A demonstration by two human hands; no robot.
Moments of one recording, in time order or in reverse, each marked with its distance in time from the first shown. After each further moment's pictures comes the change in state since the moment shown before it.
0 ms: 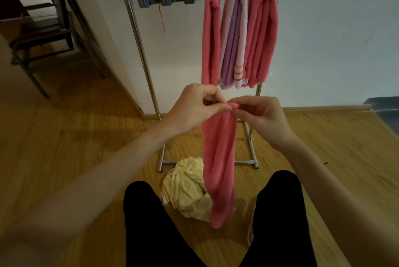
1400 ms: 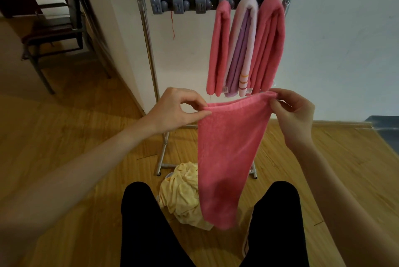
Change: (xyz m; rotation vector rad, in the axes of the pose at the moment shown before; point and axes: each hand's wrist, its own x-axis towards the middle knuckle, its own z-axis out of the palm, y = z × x) left_hand -0.016 -0.020 -0.048 0.240 -0.007 0.178; right_hand 0.012 0.008 -0.036 -0.243 0.512 0.006
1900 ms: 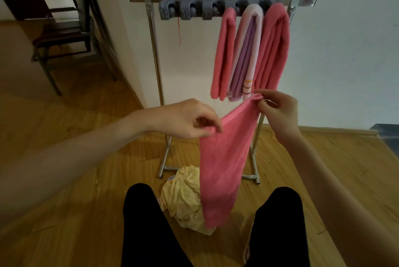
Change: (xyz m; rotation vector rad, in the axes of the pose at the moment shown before) left_hand 0.009 0.028 -0.015 0.087 -0.560 -0.012; right_hand 0.016 -0.001 0.026 -0.088 -0.135 0.015
